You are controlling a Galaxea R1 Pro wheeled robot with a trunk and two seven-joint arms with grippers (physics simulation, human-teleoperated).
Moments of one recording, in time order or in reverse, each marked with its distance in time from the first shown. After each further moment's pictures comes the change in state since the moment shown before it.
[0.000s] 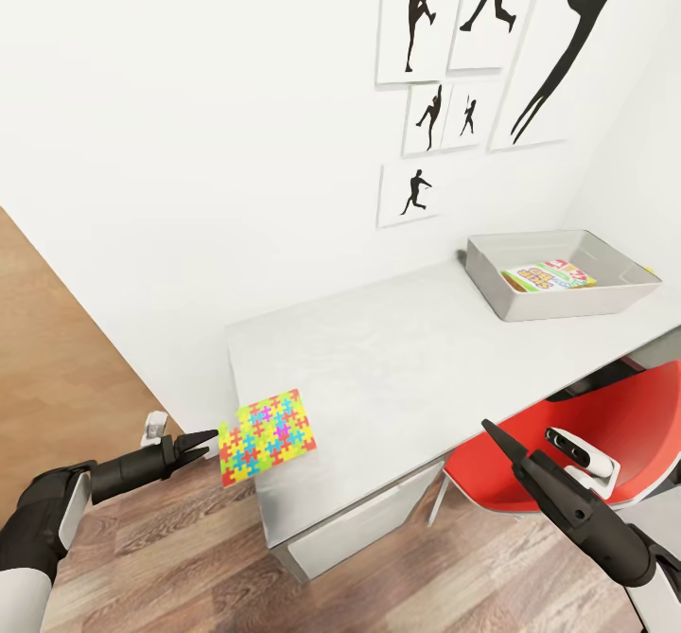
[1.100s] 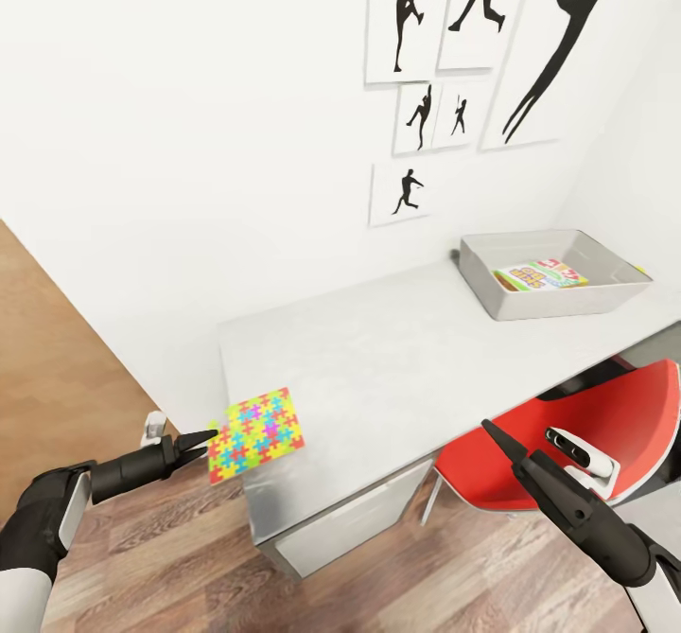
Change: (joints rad) left arm 0.000 -0.001 0.000 0.000 0.002 -0.005 -0.003; right arm 0.000 -0.001 0.000 0.000 0.000 0.000 0.000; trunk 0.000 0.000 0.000
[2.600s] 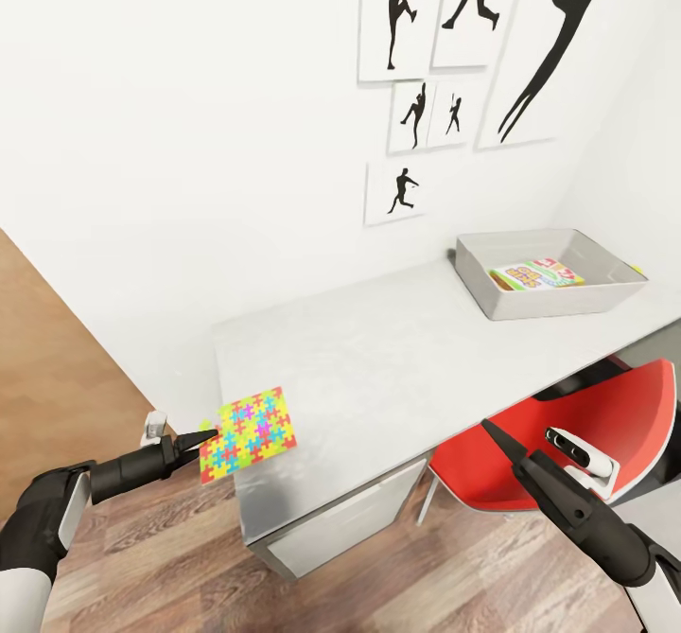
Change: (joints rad) left arm 0.000 0.001 0.001 0.000 0.001 0.004 0.000; right arm 0.000 0.001 0.000 0.000 0.000 0.000 -0.001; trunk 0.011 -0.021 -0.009
